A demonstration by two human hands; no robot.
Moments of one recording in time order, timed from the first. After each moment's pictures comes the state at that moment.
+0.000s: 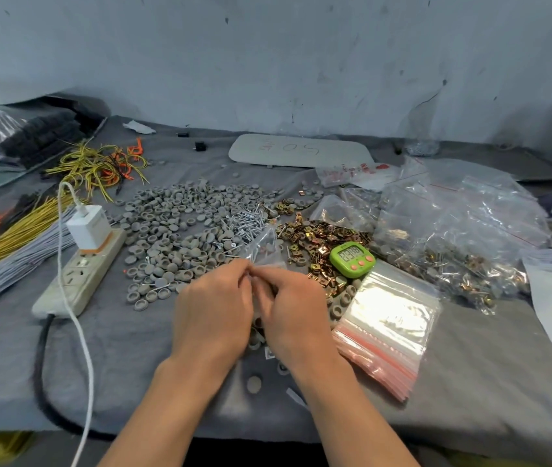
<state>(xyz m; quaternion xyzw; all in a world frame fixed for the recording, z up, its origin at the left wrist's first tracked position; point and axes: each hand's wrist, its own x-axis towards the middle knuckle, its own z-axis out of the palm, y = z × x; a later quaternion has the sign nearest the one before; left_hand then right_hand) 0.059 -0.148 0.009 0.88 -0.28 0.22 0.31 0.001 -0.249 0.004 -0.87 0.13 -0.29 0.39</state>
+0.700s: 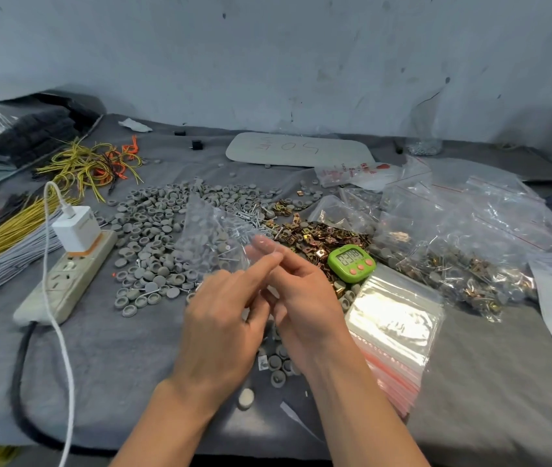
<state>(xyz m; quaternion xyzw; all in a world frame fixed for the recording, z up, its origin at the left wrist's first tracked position) 0.055 -0.155 -0.007 0.77 -0.42 0.31 0.38 0.015 -0.267 0.014 -0.45 0.11 -0.16 0.87</state>
